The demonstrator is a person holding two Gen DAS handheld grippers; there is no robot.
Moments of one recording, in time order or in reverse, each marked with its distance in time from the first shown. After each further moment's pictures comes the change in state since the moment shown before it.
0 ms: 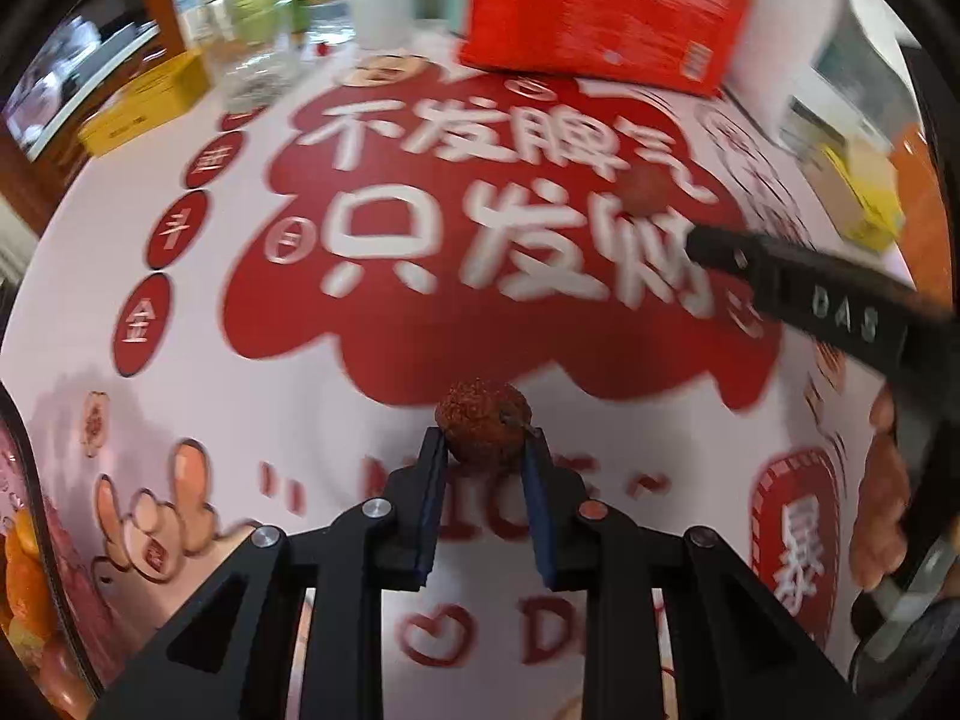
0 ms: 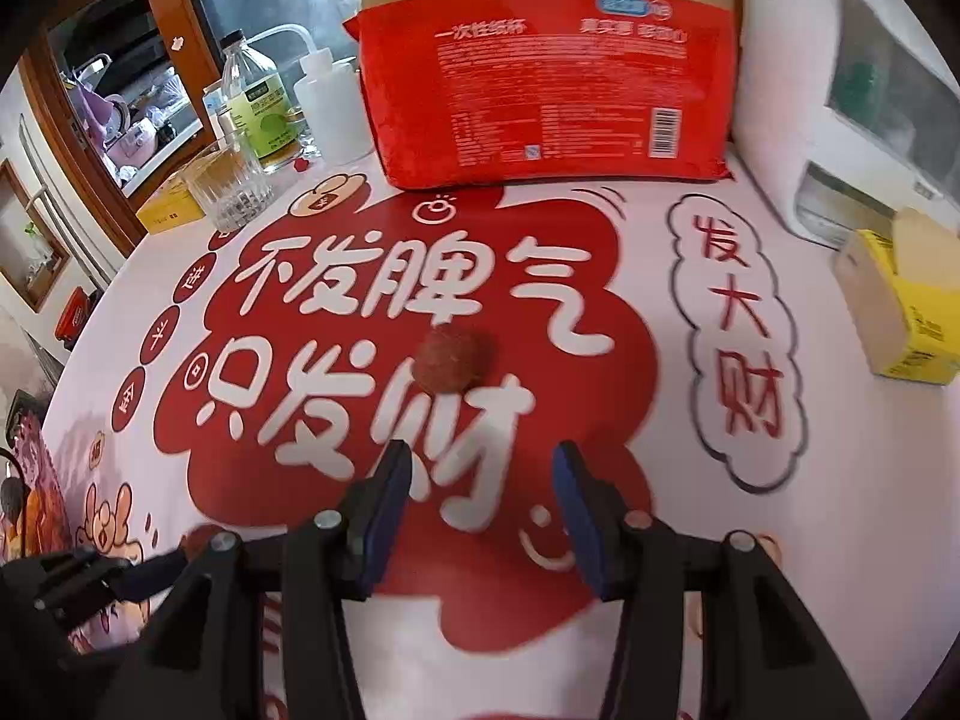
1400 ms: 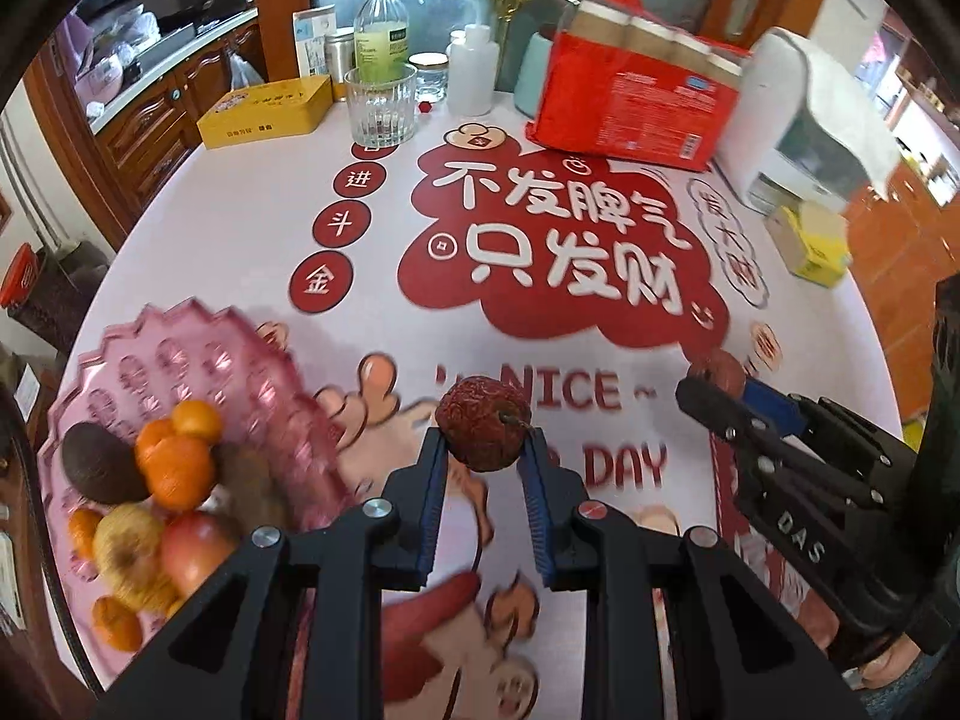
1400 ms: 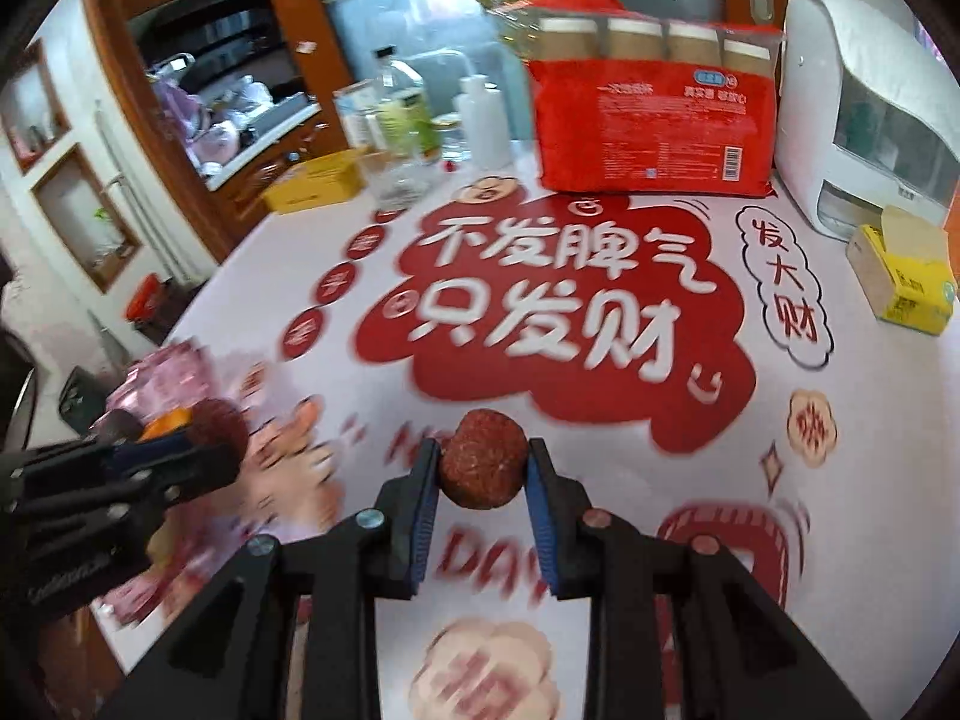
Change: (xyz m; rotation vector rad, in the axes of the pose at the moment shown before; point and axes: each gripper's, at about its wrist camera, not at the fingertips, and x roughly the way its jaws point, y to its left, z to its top) left arm -0.142 0.062 -0.071 -0.040 -0.093 -0.029; right arm -0.116 0.100 -0.082 -0.042 -0.058 0.120
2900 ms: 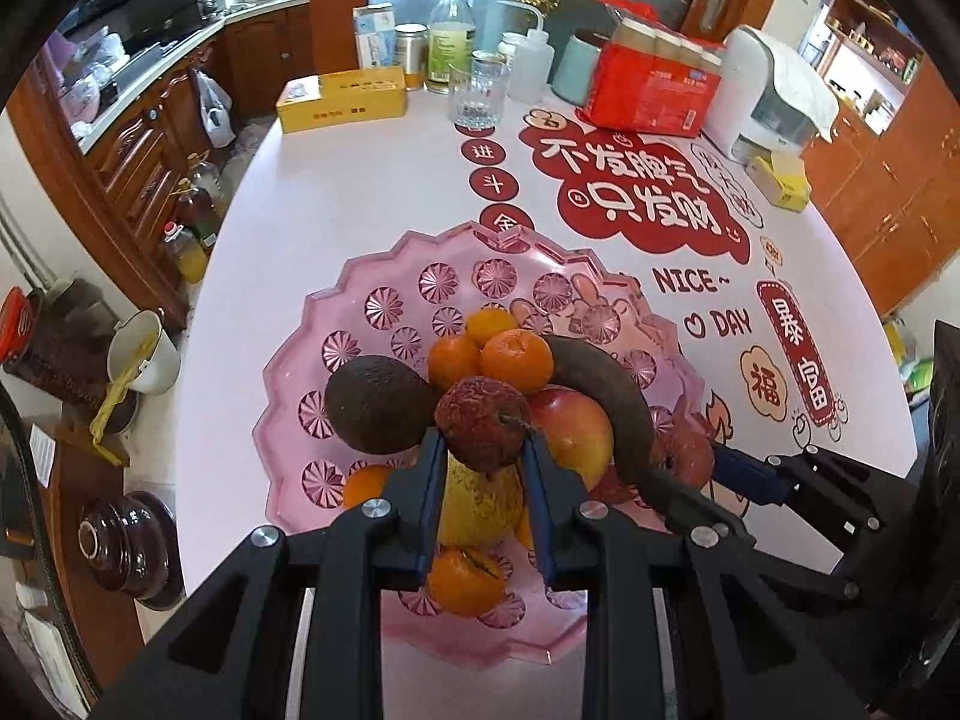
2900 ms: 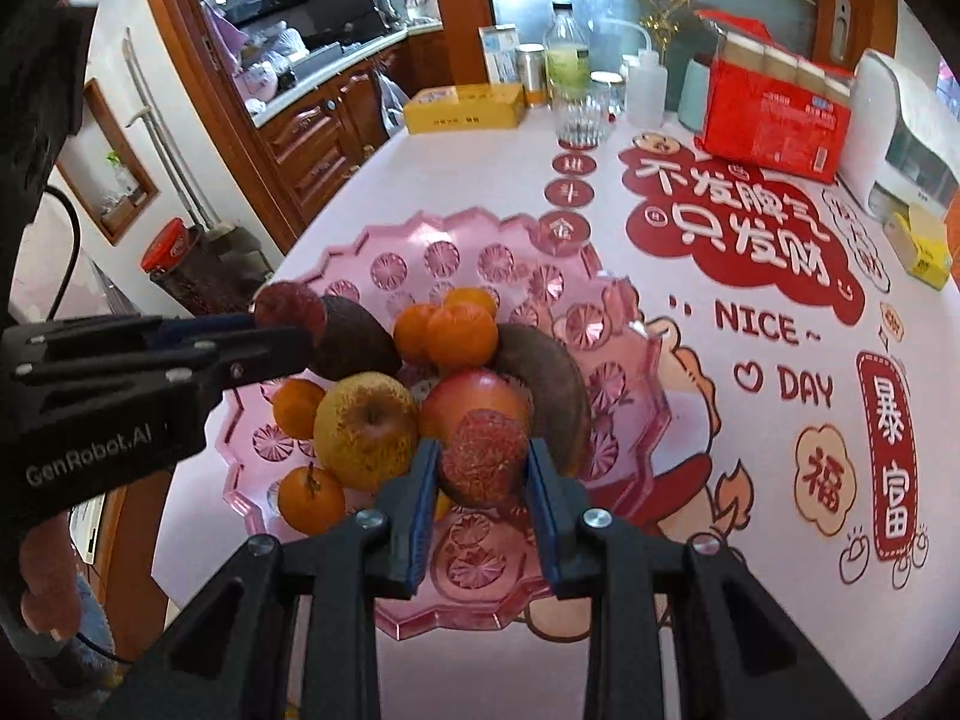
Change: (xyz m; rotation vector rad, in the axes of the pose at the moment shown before) left arm -0.071 0.218 -0.041 0.171 0.038 -0.093; right arm 0.001 0.274 -0.071 0.005 0.083 -0.083
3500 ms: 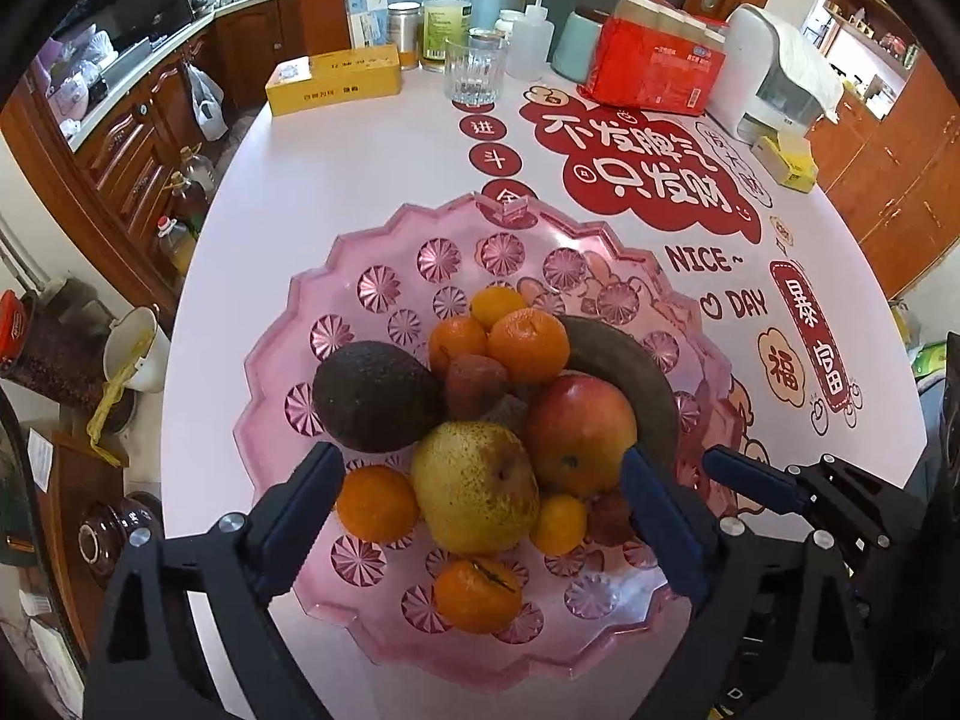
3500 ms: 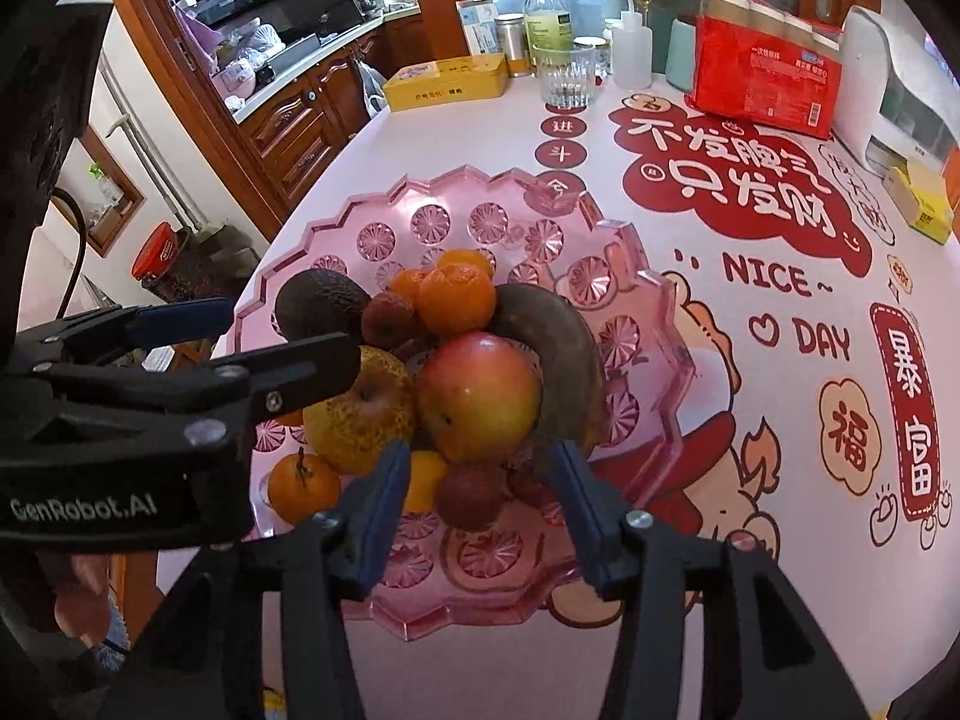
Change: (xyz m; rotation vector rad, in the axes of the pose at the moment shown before) left arm 0.024 0.005 -0.005 0.010 0.032 -0.005; right arm 0.016 0.000 -0.011 0.067 0.047 0.011
